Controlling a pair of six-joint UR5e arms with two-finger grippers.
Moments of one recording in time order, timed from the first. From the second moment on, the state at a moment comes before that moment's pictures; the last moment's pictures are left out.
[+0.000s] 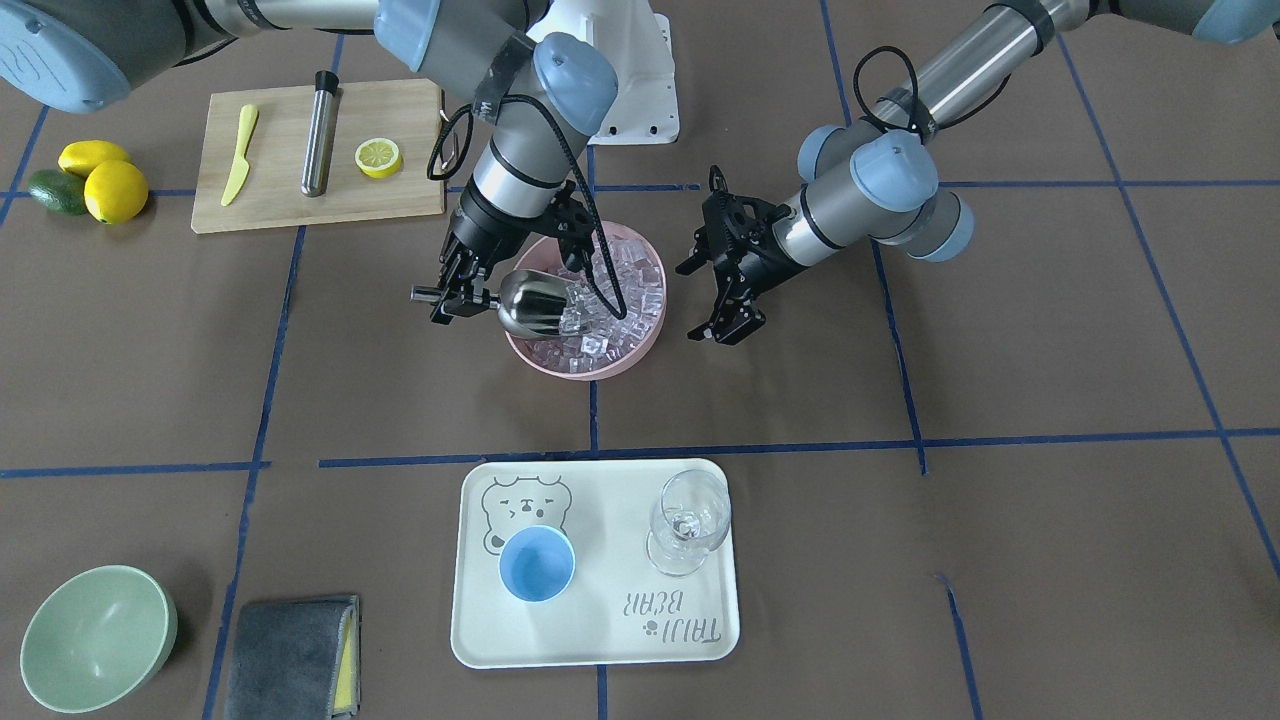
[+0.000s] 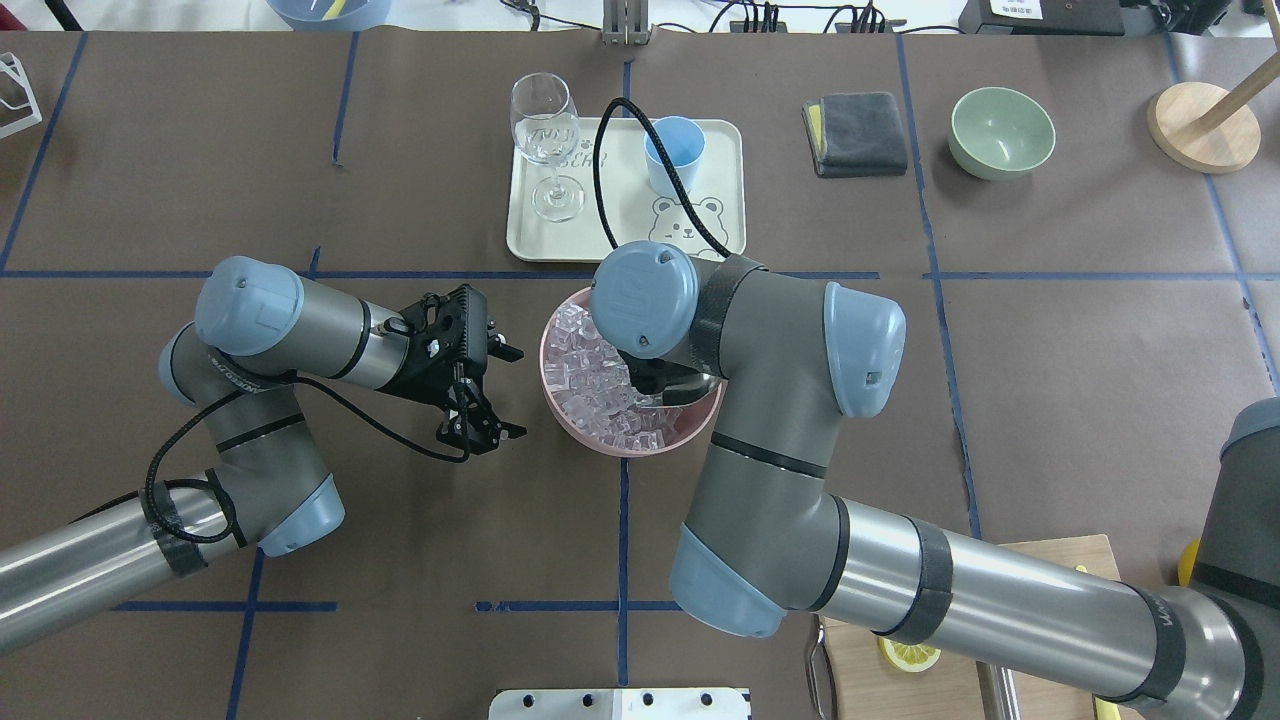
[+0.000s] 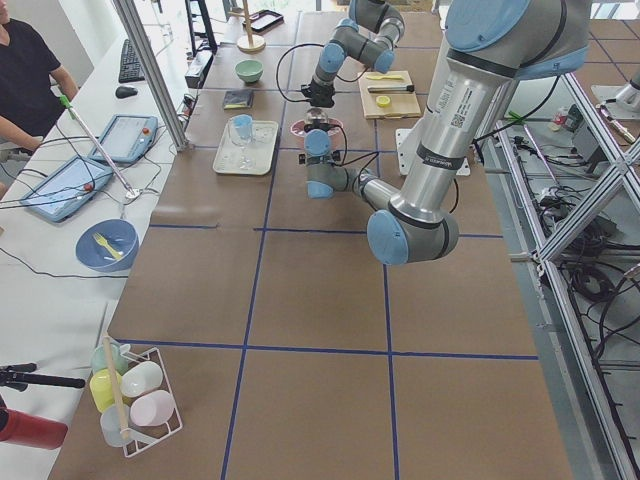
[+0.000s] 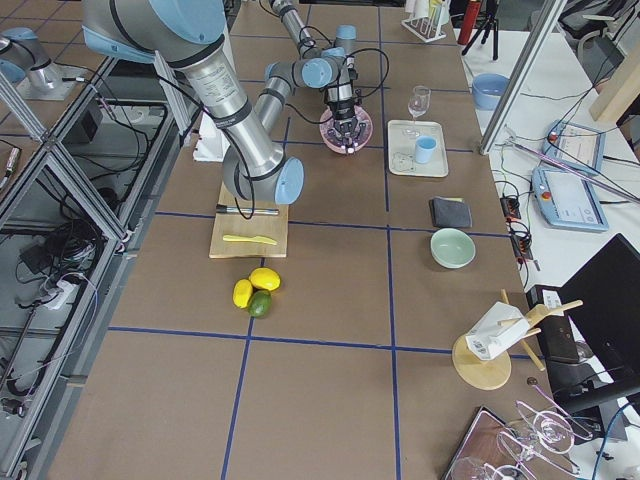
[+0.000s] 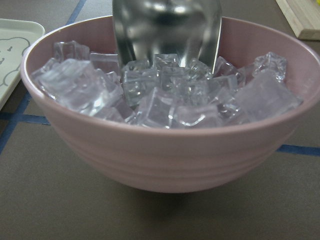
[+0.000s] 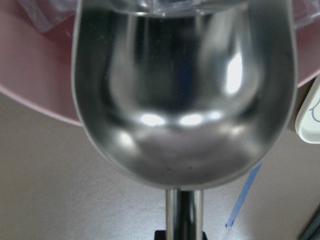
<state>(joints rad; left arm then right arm) -0.59 -2.04 -1.41 -2.68 -2.12 -0.01 0.46 -0.78 1.69 -2.13 1.48 -0.48</state>
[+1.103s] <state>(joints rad) -0.59 -2.04 -1.41 -2.68 -2.12 -0.01 0.51 -0.85 1.69 -1.89 1.66 -0.43</state>
